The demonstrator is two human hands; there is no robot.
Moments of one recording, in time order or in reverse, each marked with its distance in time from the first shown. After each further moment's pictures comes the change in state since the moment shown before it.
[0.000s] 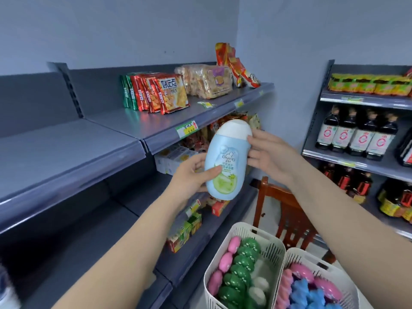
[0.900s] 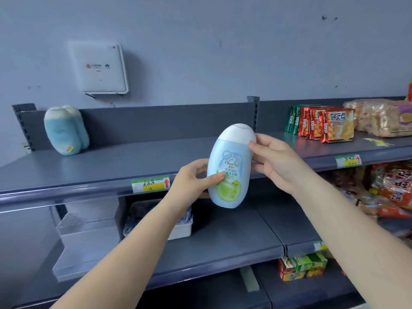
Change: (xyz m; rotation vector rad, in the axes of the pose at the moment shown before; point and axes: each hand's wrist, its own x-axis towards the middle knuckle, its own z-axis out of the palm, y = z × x) left_hand -0.268 0.091 -0.135 0.248 0.707 0.094; right_hand -0.055 0.003 0.277 0.053 -0.708 -0.091
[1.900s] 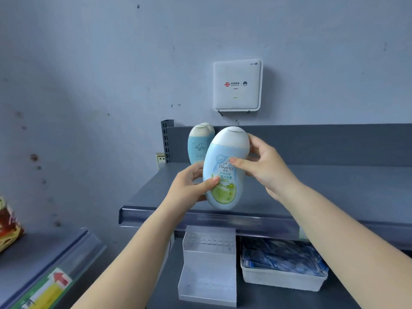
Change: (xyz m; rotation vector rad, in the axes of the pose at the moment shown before) left_hand -0.054 0.005 -0.339 0.095 0.412 0.036; right_hand 0.152 0.069 0.346 -0.092 -0.257 -0.190
